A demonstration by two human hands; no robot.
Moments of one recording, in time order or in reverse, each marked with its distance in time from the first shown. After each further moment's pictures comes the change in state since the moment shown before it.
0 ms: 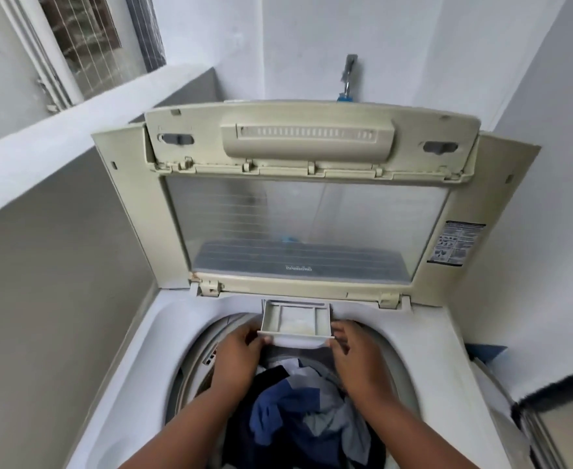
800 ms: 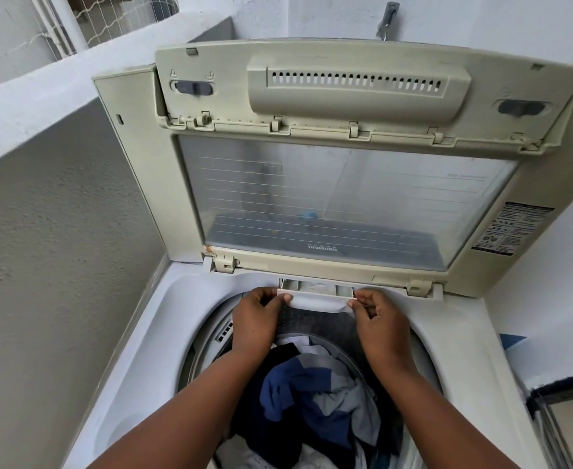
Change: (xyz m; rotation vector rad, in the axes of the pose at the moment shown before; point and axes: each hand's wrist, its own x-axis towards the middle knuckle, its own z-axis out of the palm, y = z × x) left_hand 0.034 -0.004 0.016 -0.233 0.144 -0.122; right_hand 0.040 0.011 0.019 0.121 0.202 -0.040
